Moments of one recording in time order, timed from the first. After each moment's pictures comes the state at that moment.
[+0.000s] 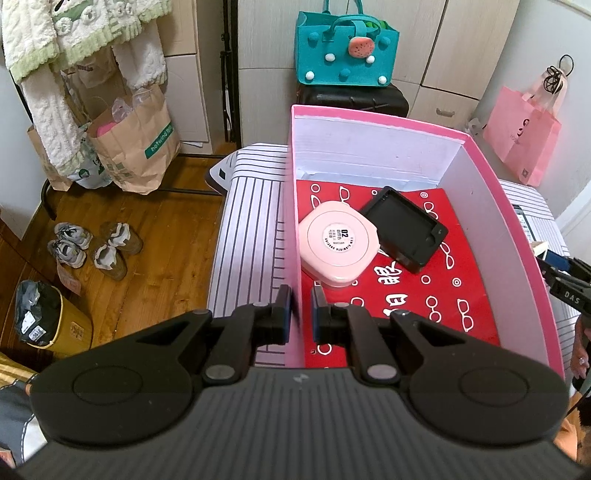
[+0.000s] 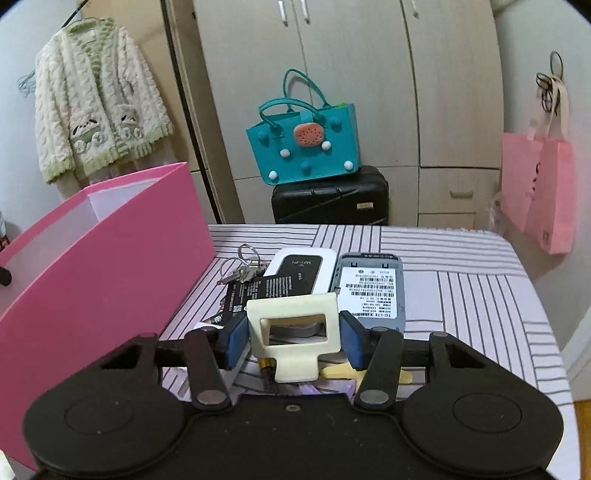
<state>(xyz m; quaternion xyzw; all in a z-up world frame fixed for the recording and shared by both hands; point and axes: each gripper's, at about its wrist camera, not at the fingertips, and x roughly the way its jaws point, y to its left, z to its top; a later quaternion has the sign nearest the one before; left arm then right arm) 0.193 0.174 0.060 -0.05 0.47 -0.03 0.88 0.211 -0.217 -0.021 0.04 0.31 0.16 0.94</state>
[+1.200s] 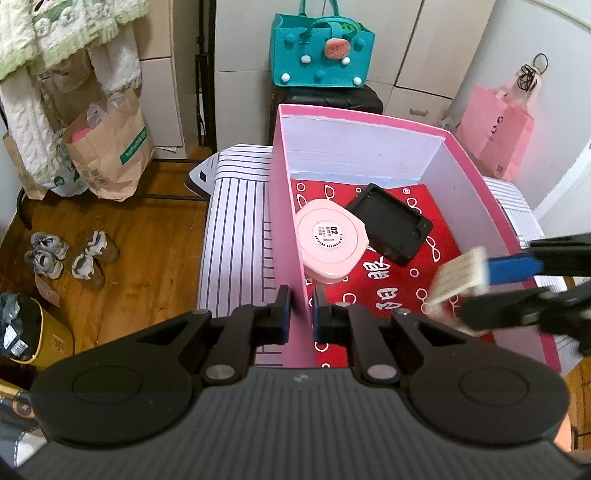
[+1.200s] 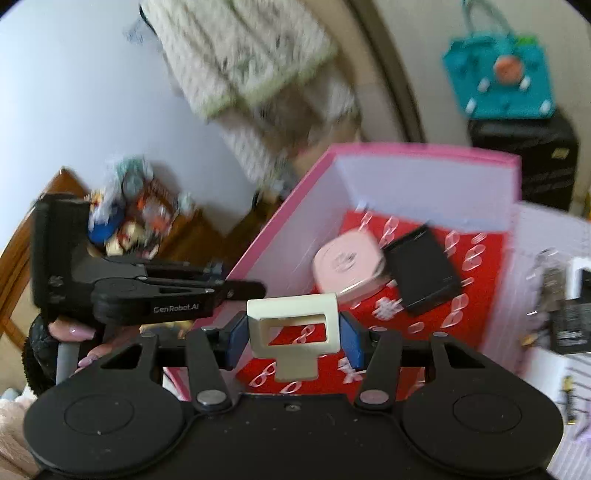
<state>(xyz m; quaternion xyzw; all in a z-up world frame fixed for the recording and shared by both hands) 0.192 0.190 0.052 -0.05 0.46 -0.08 0.88 0.226 -0.034 0.070 0.09 0.47 0.39 0.79</state>
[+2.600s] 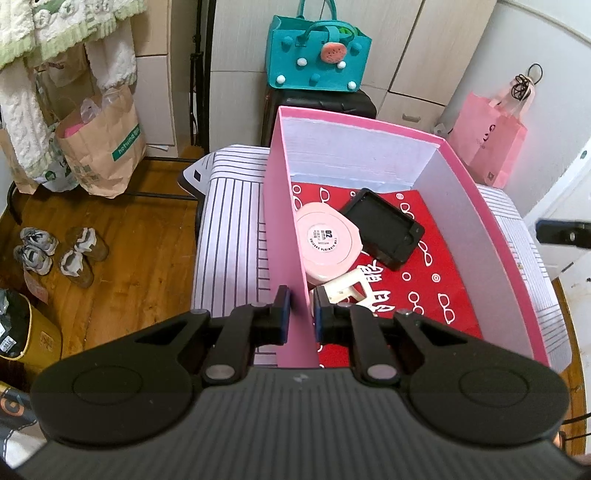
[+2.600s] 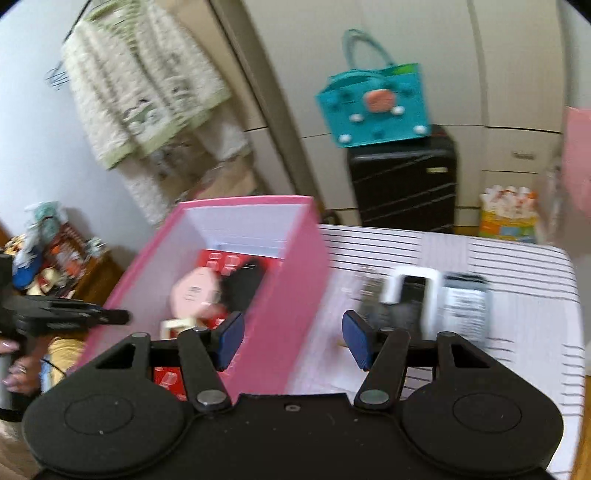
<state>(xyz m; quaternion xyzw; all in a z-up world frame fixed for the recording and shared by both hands) 0.190 0.196 0.051 -0.07 0.45 -0.09 0.89 0.227 -0.180 0.084 0.08 0.42 0.23 0.87</state>
